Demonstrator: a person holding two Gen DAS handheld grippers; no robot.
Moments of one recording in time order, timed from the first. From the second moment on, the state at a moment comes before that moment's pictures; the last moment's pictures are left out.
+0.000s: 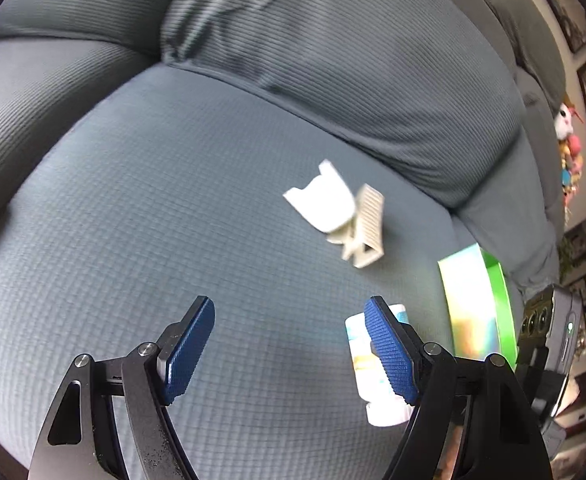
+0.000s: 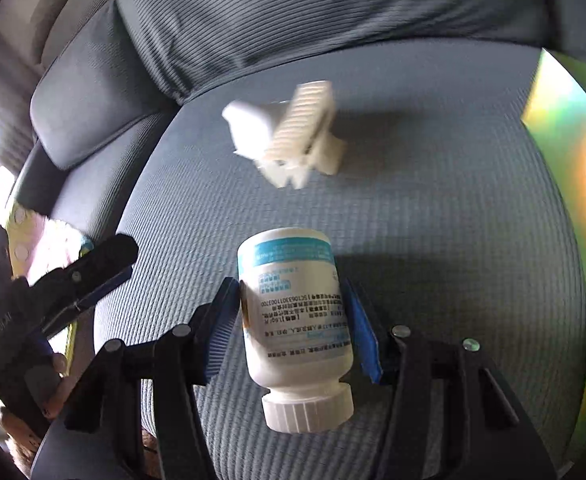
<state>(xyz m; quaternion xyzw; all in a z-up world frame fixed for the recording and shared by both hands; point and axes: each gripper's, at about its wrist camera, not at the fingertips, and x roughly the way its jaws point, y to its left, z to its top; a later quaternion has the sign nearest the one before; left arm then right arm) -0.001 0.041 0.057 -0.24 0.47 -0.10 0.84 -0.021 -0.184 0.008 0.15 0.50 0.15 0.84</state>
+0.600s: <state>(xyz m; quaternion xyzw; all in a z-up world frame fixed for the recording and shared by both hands) -0.004 -0.043 0.051 -0.20 0.50 -0.18 0.82 -0.022 -0.263 0.018 0.21 0.48 0.04 0.85</state>
